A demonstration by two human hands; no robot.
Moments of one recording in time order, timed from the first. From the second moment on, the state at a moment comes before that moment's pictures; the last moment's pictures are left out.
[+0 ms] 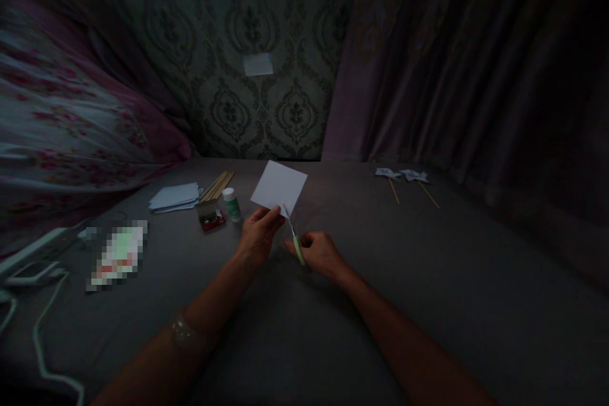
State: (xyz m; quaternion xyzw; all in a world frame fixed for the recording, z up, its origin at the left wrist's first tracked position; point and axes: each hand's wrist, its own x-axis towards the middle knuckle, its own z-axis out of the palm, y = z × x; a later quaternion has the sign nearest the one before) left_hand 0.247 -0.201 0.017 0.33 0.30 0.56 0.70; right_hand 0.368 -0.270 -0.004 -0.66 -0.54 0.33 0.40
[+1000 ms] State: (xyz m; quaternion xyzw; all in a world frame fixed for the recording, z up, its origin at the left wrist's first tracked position) left_hand 0.247 -0.198 0.012 0.34 0.31 0.55 0.70; right_hand 0.365 -0.271 -0.001 -0.68 -0.52 0.32 0.40
